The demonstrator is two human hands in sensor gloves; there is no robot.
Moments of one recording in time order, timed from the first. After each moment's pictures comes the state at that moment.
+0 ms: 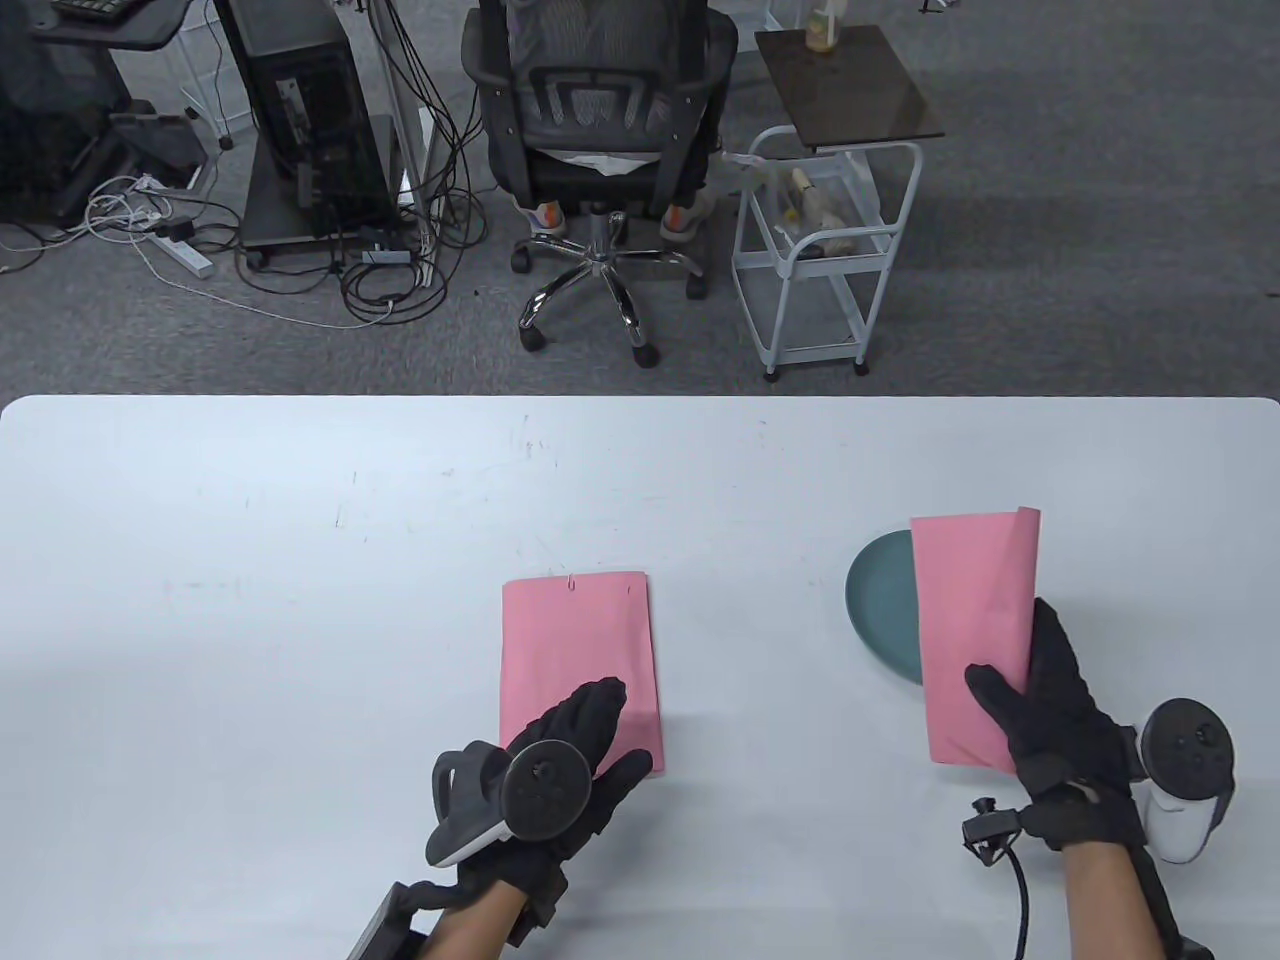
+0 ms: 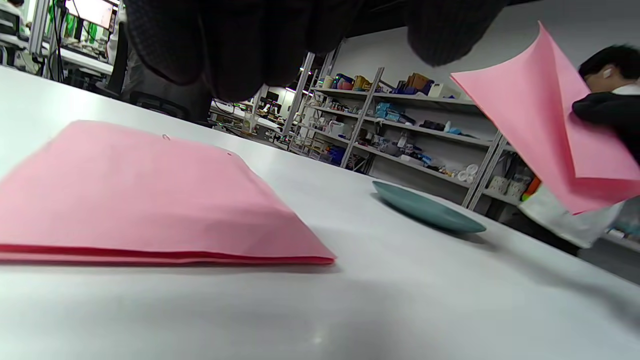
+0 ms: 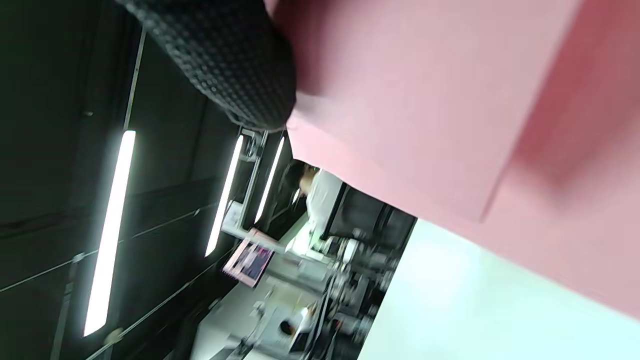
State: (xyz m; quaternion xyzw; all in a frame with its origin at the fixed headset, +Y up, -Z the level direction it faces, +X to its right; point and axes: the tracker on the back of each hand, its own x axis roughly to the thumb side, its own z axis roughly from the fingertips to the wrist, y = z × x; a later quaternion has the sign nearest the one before) left_hand -0.108 -0.708 -0.237 -0.02 -0.19 0.20 0.96; right_hand 0.330 -0.688 -0.270 0.06 -0.06 0.80 0.60
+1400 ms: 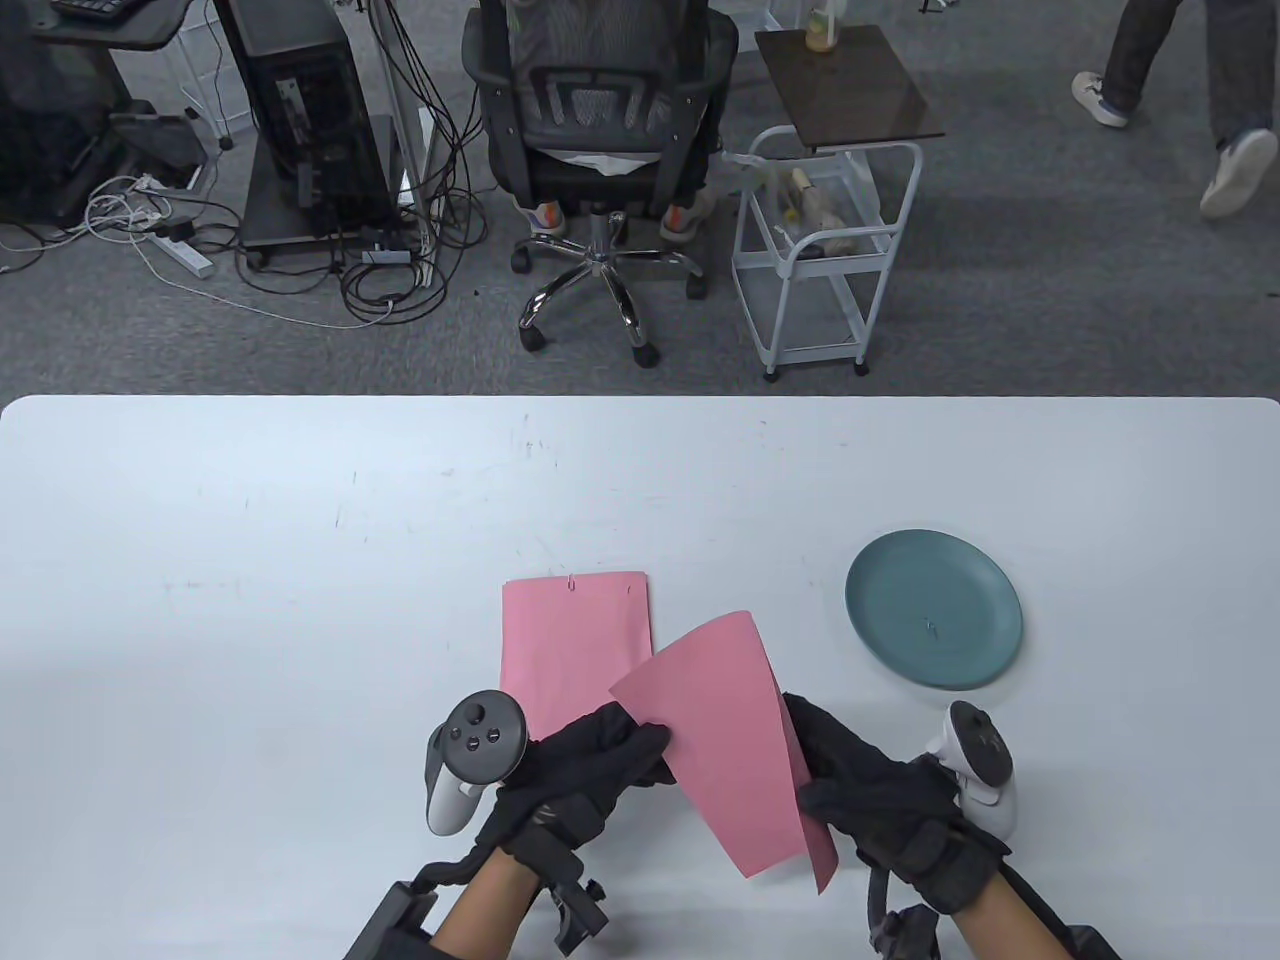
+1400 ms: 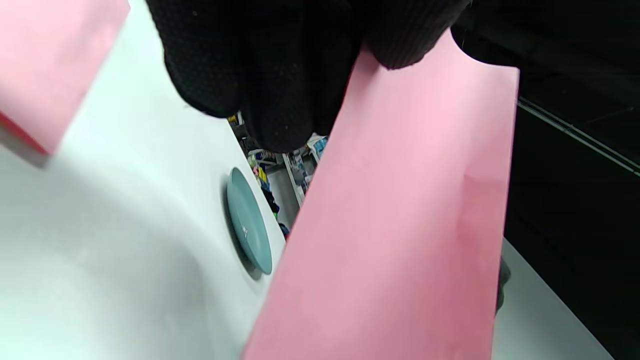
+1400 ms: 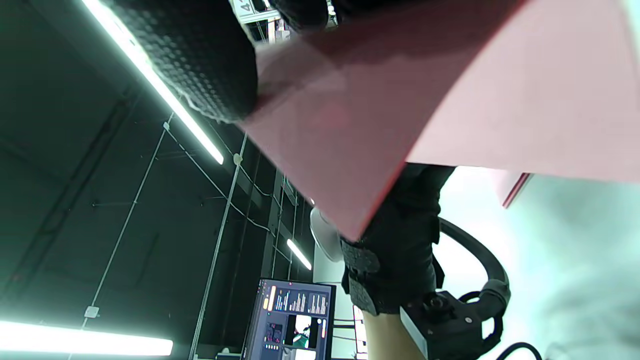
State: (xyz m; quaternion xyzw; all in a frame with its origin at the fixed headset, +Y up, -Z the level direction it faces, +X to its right) left_hand -0.112 -0.732 -0.259 -0.11 -0.23 0.59 0.77; right_hand 0.213 -0.730 -0.253 0.29 0.25 0.60 0.71
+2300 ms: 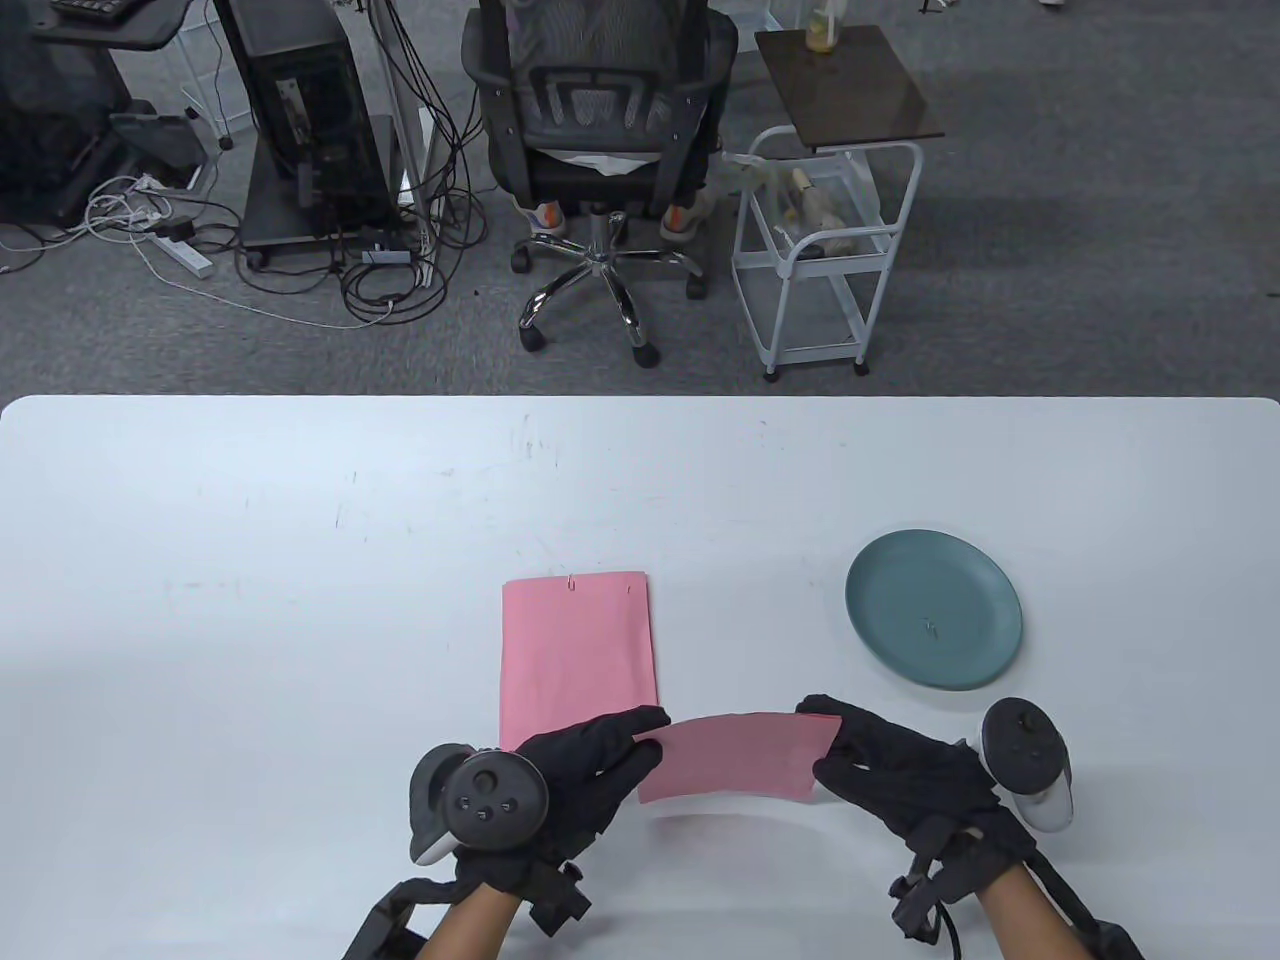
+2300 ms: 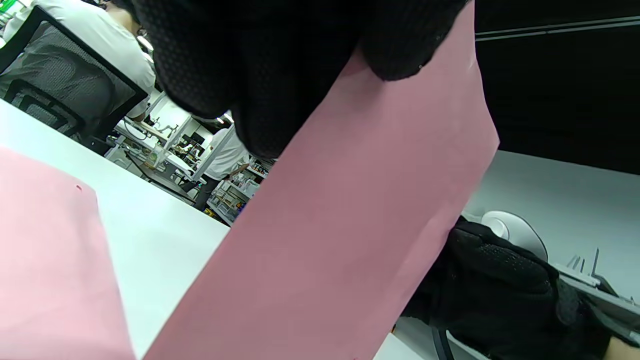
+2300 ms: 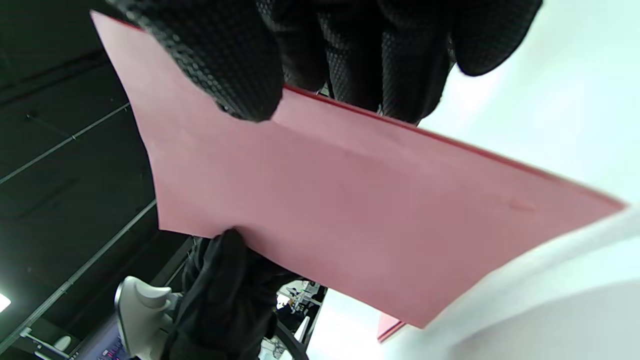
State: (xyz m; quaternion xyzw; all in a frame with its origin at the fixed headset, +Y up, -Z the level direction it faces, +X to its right) left_hand -0.111 -0.694 -0.232 0.08 -0.29 0.35 0.89; right_hand 0.242 -0.716 -0.264 0.28 0.11 0.79 0.54
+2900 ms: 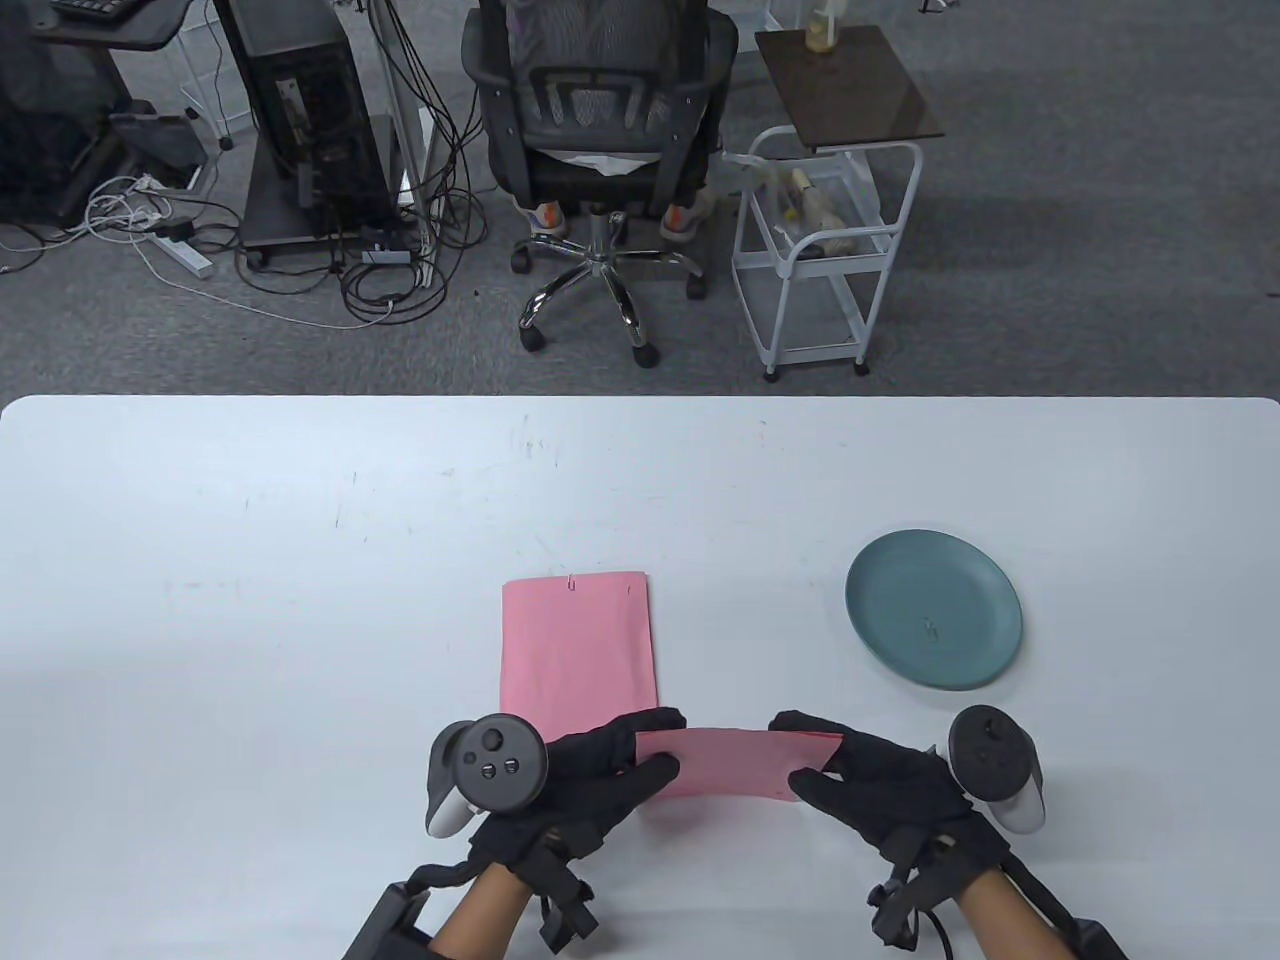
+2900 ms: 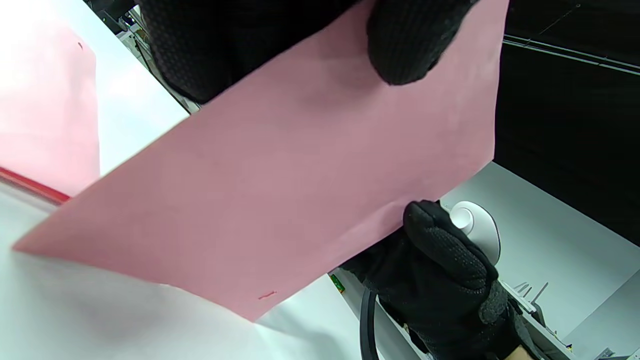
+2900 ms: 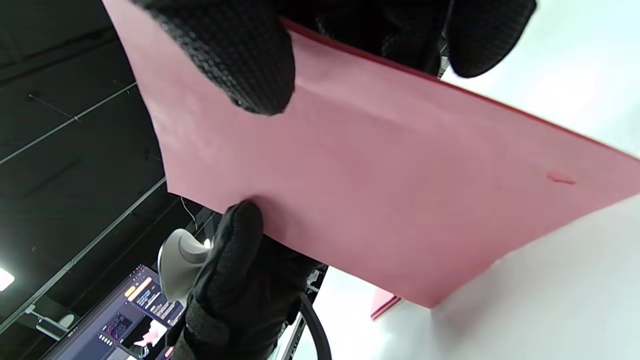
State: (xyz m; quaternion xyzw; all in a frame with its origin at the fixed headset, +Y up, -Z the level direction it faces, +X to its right) left_hand -0.103 -0.728 -0.253 -0.06 -0.30 0.47 0.83; right_hand 0.223 -0.726 -0.262 0.29 0.11 0.78 0.54
